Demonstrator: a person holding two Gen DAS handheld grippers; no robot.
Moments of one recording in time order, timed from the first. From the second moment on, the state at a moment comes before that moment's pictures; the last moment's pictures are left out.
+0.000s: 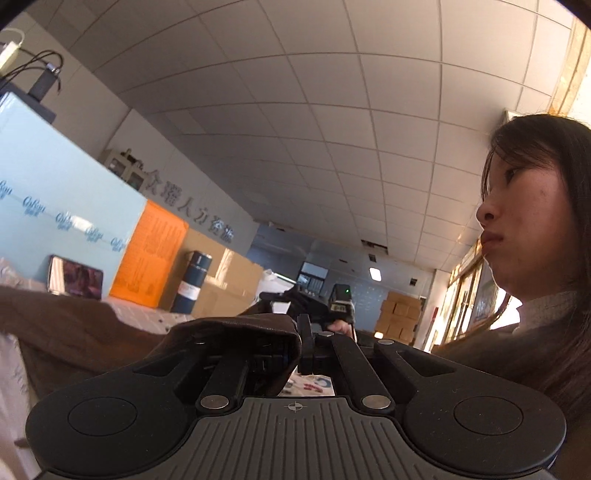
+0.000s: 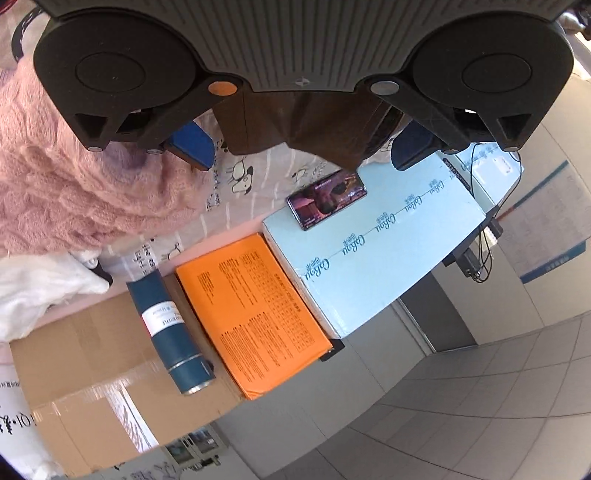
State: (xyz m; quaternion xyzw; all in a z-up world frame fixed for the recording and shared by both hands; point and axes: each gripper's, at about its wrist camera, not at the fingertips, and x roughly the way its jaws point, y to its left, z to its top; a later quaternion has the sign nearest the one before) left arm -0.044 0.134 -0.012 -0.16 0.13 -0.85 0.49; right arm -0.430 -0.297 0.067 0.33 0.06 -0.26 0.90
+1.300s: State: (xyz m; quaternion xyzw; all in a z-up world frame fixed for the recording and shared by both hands) left arm 0.036 -0.032 -0.052 0.47 -0.02 -0.55 0.69; right arm -0.256 -0.256 -0.001 0.43 0.28 -0.14 0.85
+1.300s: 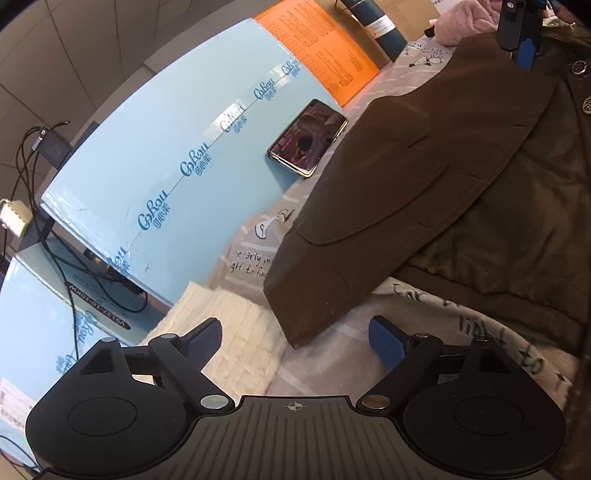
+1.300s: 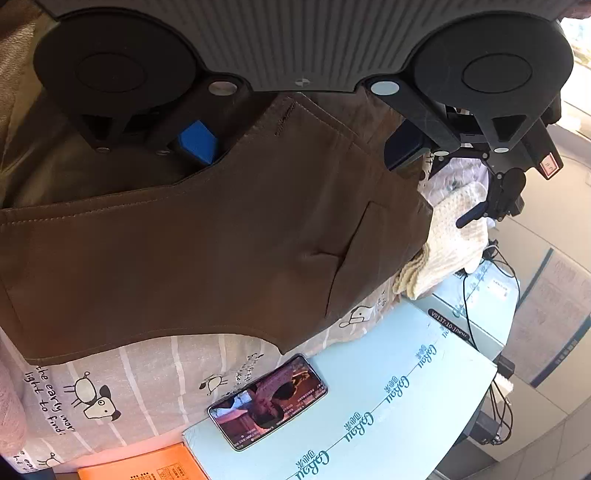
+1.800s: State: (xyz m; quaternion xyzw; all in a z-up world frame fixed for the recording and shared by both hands) left arm -0.010 -0.020 -0.019 0.45 -0.10 -0.58 0.68; right arm -0.305 -0.264 0.017 0.37 0.21 -0.21 0.88
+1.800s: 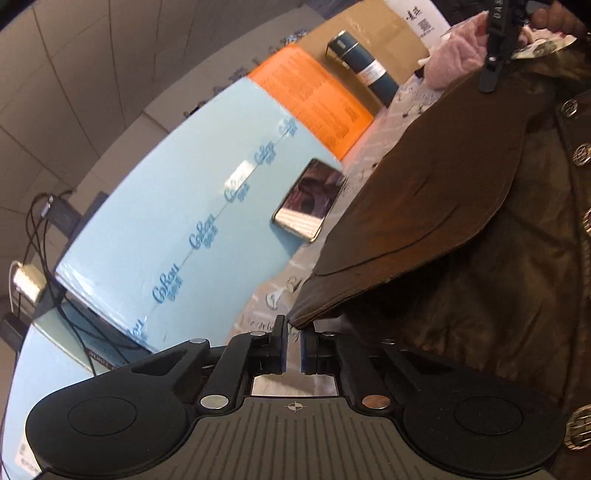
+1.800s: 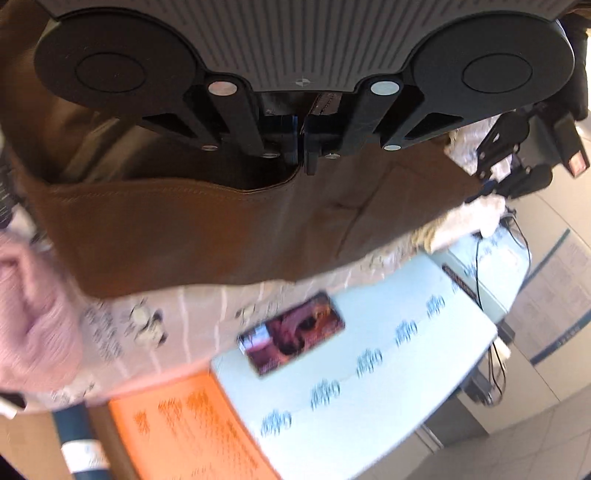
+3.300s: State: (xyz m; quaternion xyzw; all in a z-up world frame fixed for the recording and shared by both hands) left arm -0.044 -0.047 0.017 0.40 -0.18 -0.58 0.68; right arm -0.344 -0.294 0.040 0.43 0.13 -0.17 0.88
